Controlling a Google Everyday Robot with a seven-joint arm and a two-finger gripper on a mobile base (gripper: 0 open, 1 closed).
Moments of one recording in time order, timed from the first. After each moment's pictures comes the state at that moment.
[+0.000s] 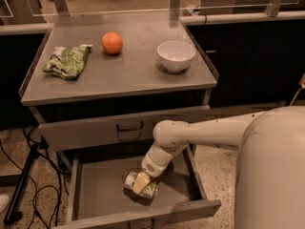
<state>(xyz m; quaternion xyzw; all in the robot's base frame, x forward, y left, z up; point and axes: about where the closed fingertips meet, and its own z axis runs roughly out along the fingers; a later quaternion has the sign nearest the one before) 0.478 0.035 0.483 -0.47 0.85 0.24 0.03</state>
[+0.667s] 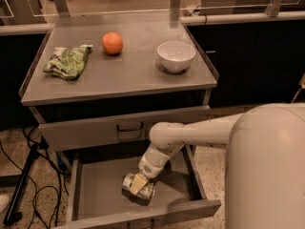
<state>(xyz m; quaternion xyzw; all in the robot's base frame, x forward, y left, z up) 0.482 0.040 0.468 -0.47 0.85 0.23 0.02</state>
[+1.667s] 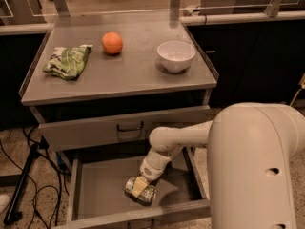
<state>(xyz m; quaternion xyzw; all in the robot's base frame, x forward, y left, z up) 0.487 0.038 0.420 -0.45 0.86 0.24 -0.02</state>
